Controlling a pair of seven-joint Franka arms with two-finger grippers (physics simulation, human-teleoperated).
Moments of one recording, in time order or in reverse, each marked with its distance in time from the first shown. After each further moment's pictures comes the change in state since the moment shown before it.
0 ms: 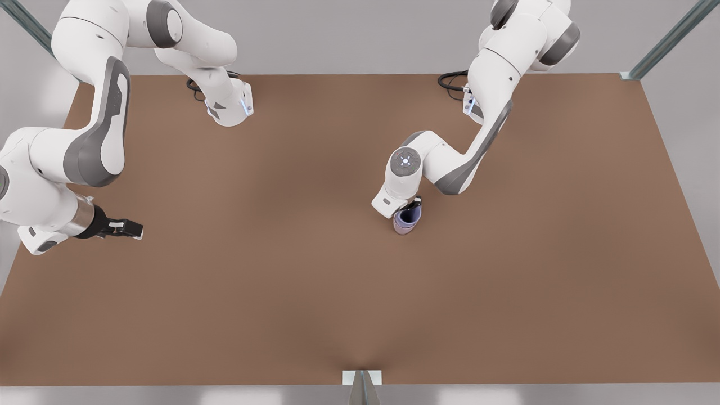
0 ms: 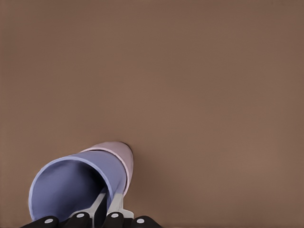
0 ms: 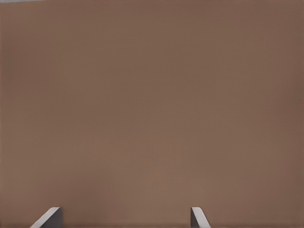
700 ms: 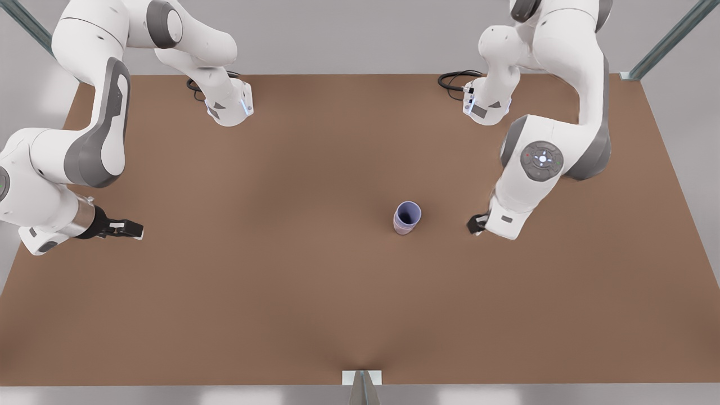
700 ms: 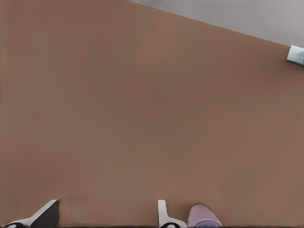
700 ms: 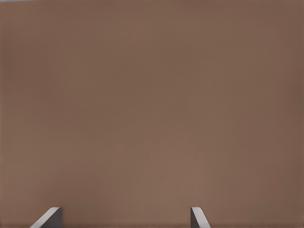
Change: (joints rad) left arm 0.133 -0.202 0.284 0.239 -0.119 -0.357 0.189; right arm 0.000 0.003 0.000 0.000 0.000 0.000 0.001
